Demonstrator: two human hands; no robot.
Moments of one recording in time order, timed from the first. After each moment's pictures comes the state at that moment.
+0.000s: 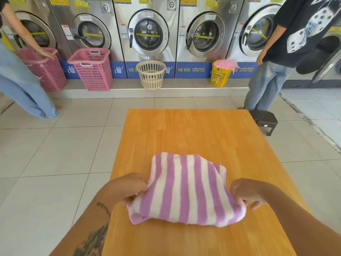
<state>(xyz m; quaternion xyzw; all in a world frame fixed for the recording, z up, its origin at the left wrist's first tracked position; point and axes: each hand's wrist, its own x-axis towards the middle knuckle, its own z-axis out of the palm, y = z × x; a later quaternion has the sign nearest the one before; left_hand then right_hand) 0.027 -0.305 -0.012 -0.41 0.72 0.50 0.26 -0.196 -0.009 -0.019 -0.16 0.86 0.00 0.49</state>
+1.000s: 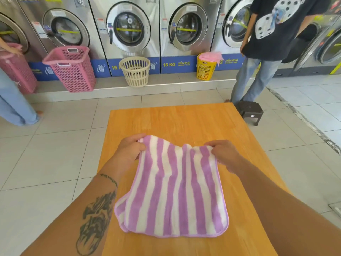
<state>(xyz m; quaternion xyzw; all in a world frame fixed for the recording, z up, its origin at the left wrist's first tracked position) -0.070 -0.312 0.007 -0.39 0.64 0.66 -0.07 -0.225 -0.062 0.006 -0.05 0.82 -0.49 0.28</state>
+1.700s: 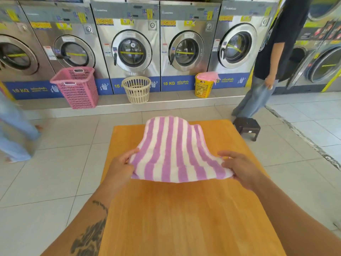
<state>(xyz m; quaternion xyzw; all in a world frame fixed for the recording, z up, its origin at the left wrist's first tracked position) -0.031 -0.306 0.025 -0.34 0.70 0.61 -0.15 -0.235 -0.019 0.019 -0.03 0.77 -0.57 0.28</state>
